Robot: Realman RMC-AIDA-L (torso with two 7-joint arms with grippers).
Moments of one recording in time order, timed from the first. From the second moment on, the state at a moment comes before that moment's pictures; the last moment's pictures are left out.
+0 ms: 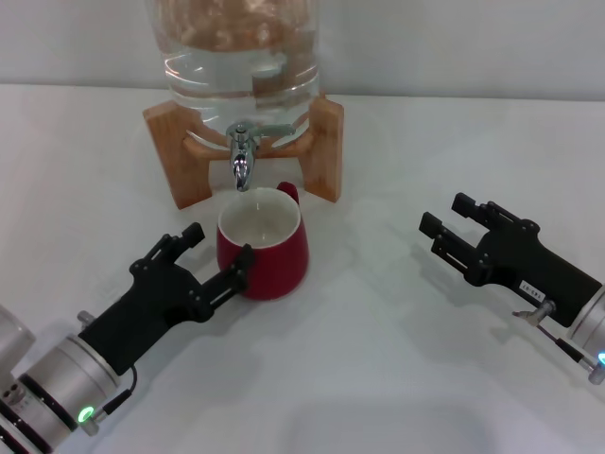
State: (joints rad) left arm -0.26 -2.10 1.89 0.23 -2.93 -1.25 2.51; right arm 0.45 2.02 0.73 0.27 0.35 1.18 -2.53
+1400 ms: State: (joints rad) left arm -0.25 -2.08 1.87 0.24 -2.93 -1.50 2.51; right arm 0.43 2.02 0.73 0.27 0.36 1.18 -2.53
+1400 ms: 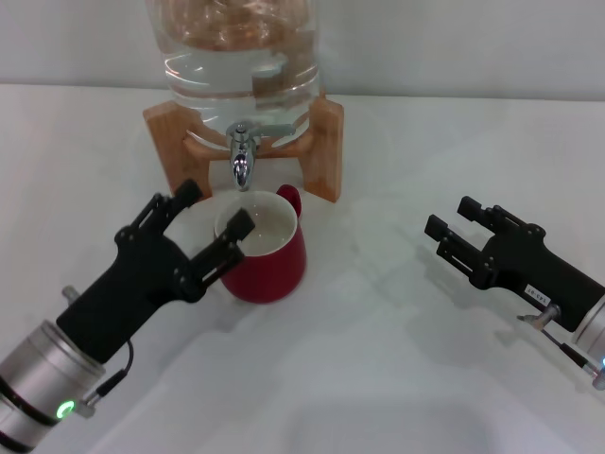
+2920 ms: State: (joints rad) left arm -0.36 -2.06 1.33 1.20 -1.52 -1.25 1.43; right arm 0.40 2.01 0.90 0.22 0.36 1.20 -2.62
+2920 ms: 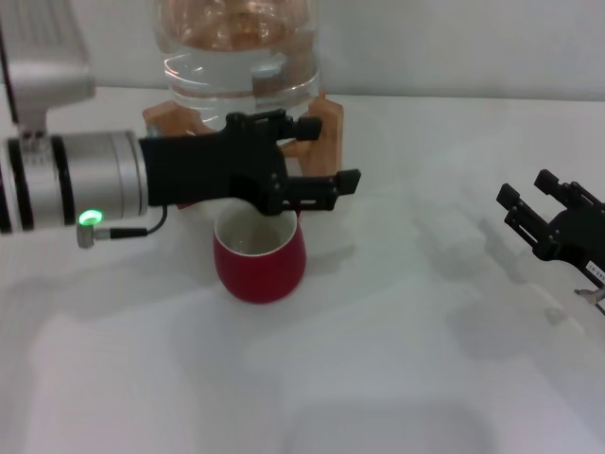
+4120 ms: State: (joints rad) left arm -0.56 -2.08 1.30 1.40 -0.95 -1.29 0.98; right arm 0.40 2.02 0.89 0.22 0.36 1.19 -2.62
